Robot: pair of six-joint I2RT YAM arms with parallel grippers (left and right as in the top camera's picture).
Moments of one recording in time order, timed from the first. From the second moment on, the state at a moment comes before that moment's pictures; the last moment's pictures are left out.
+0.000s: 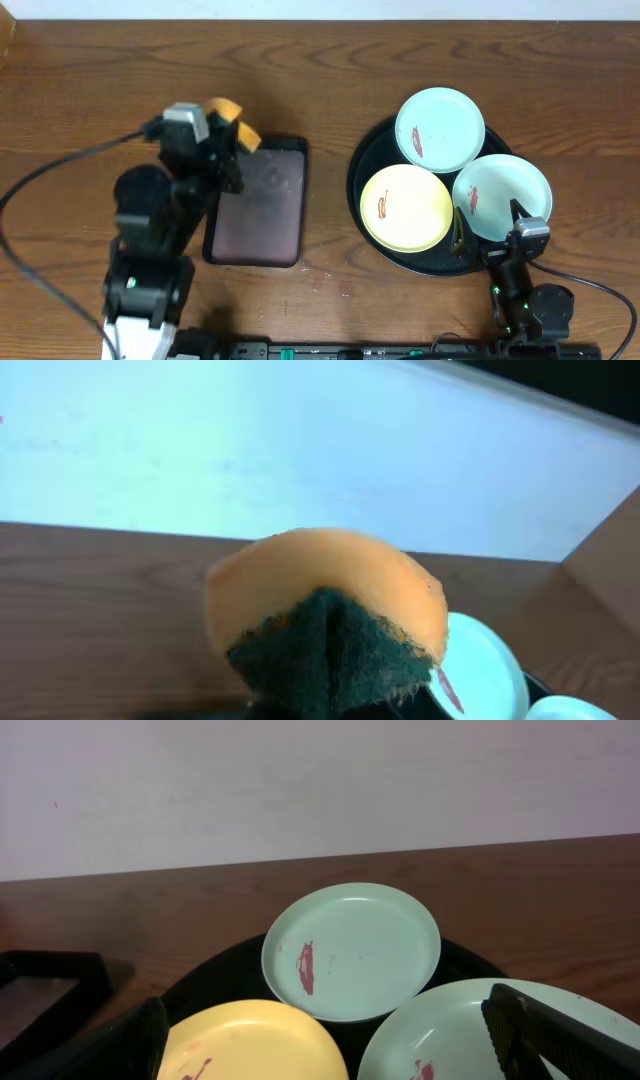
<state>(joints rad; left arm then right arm) -0.12 0.83 0.77 -0.13 0.22 -0.28 0.01 0.01 0.01 -0.05 -0.19 0.15</state>
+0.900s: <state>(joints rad) -0.12 0.93 0.62 -0.16 0.09 -0.22 0.01 0.02 0.01 -0.06 -0.19 0.15</state>
